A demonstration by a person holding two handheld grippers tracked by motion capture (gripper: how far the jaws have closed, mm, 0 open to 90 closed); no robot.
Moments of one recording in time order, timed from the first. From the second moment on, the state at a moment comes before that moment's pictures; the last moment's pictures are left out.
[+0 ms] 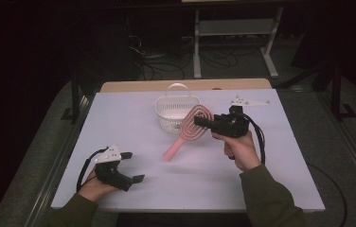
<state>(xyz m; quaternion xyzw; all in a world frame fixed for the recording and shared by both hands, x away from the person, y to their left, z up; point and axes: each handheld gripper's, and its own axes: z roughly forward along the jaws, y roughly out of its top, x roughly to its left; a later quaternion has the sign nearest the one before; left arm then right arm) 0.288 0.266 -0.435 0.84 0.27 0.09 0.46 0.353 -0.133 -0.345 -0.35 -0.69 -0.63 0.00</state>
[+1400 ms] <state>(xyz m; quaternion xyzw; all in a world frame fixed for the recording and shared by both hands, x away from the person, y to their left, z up) 0.286 0.261 -0.435 0.85 0.26 0.09 0.45 0.387 -0.135 -0.294 -0.35 -0.65 -0.67 -0.04</state>
